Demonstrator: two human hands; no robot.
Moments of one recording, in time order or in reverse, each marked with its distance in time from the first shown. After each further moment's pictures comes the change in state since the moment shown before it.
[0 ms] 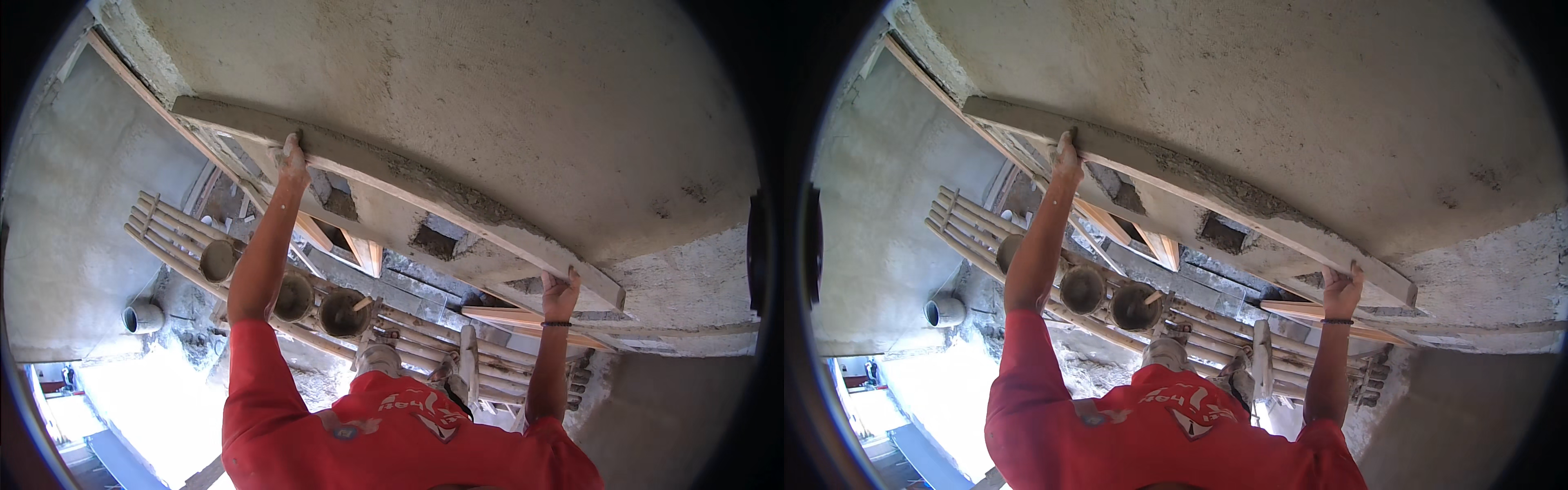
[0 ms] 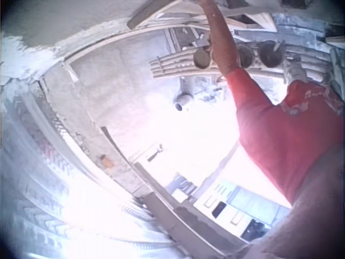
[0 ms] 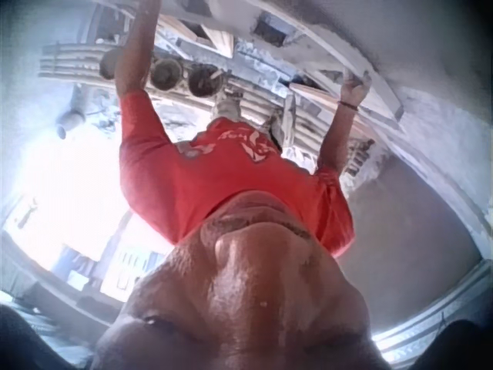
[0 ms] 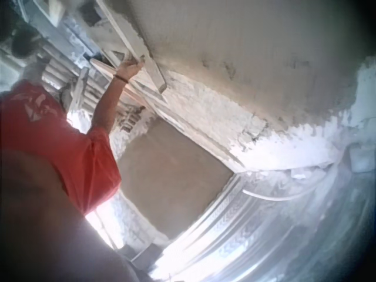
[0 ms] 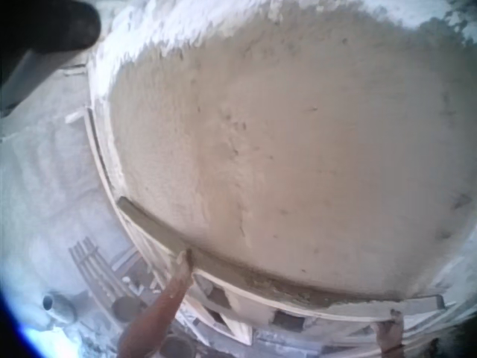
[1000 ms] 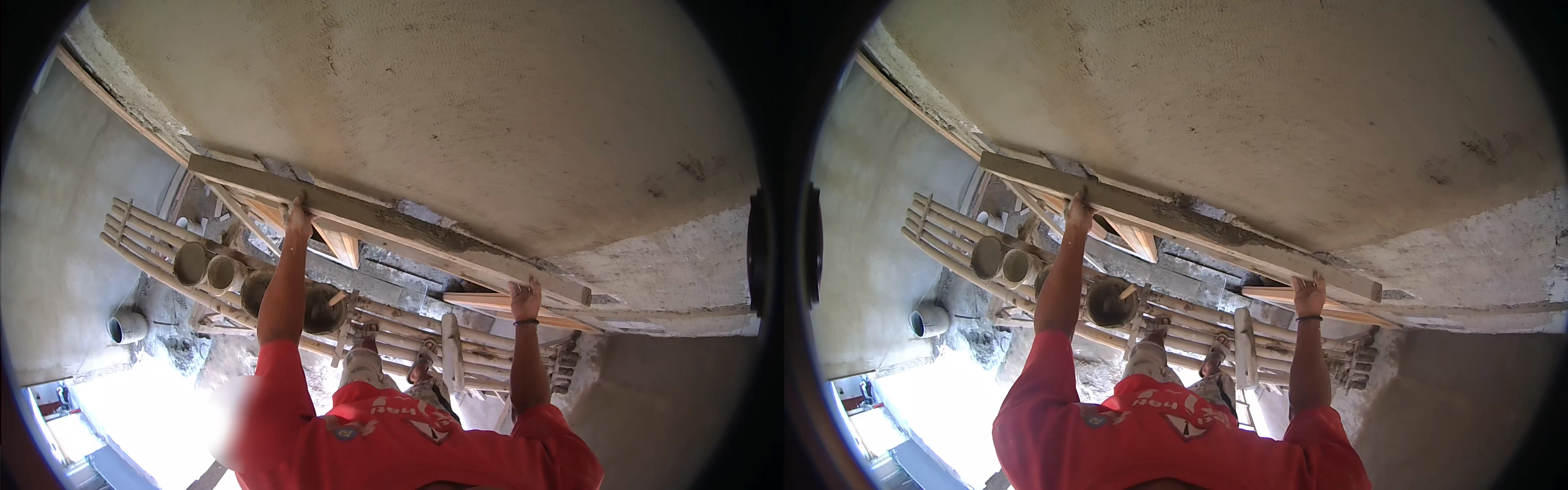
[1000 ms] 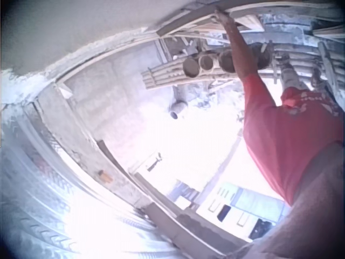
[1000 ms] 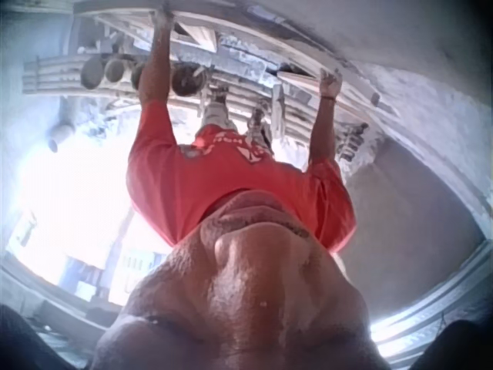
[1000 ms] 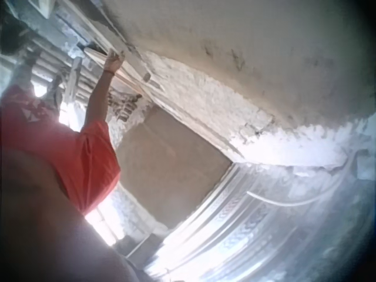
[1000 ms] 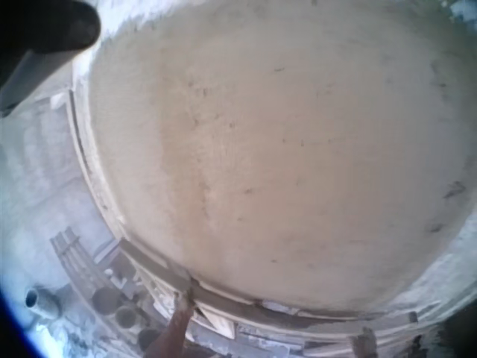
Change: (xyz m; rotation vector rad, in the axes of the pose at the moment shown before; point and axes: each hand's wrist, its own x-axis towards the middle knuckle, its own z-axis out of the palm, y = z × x) left_hand -0.069 -0.197 -0.041 -0.293 0.042 -0.188; right_hand 0.038 0.049 -0.166 -0.019 0.088 0.179
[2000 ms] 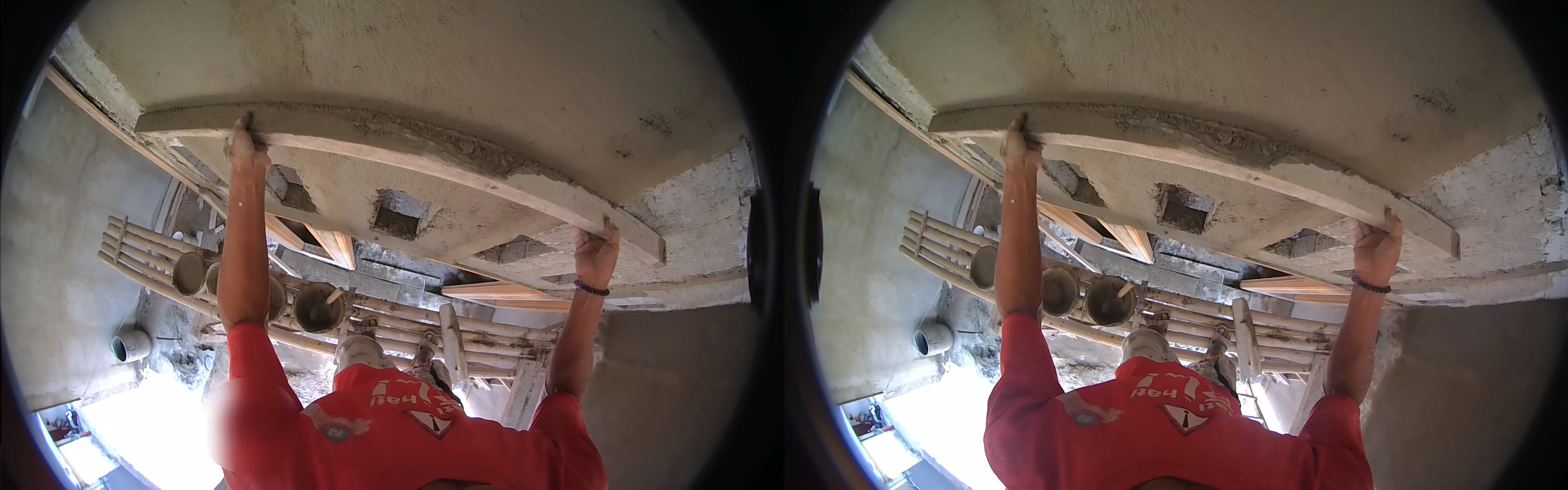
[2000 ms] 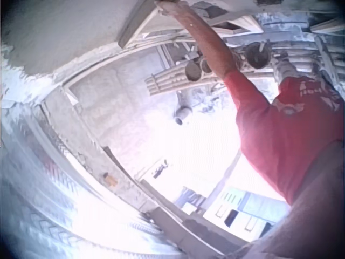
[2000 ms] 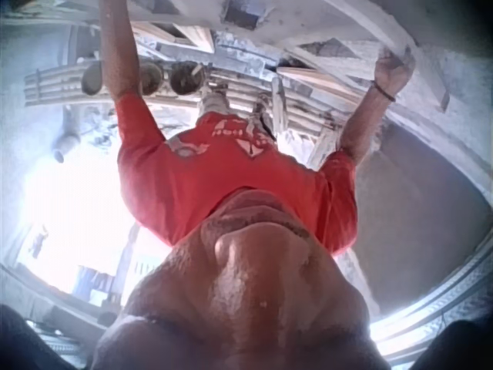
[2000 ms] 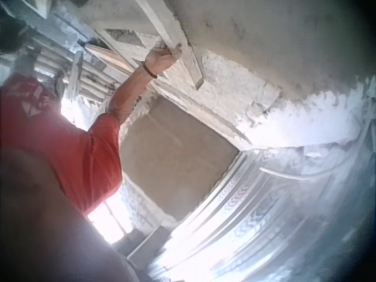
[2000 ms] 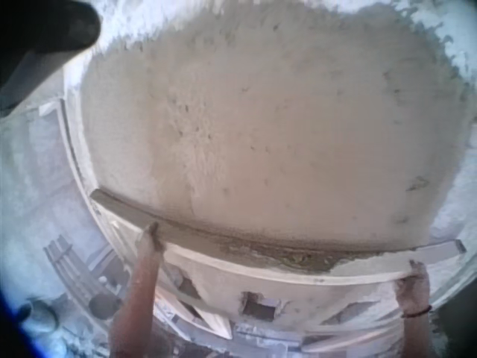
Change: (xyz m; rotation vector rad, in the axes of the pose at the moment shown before) left_hand -0.036 0.197 0.168 -0.057 -0.067 0.151; right_hand -0.109 -0.184 0.201 -0.102 -0.140 -0.384
